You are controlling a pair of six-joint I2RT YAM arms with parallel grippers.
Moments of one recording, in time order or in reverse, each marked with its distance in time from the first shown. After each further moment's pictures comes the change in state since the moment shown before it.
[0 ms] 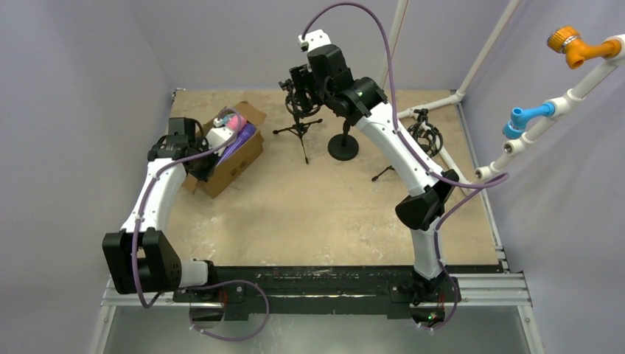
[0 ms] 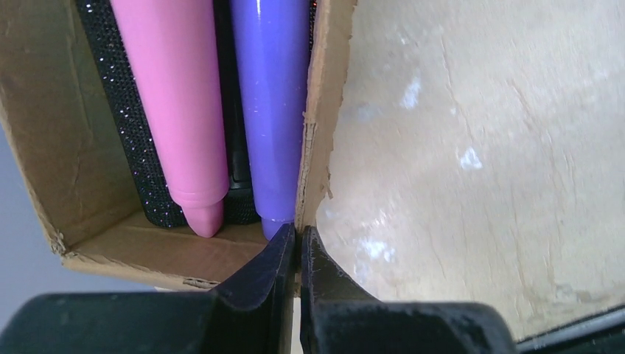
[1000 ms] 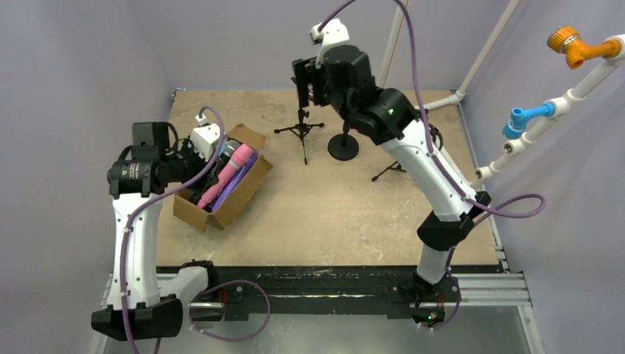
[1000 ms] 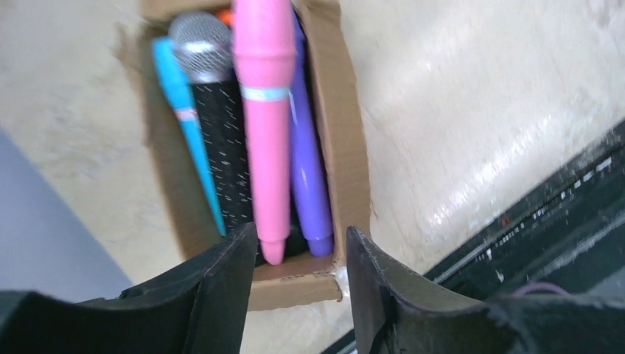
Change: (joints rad) left arm 0.017 -0.311 0.164 -0.428 0.261 0.016; right arm 0.071 -0.210 -0.029 0.027 0.043 0.066
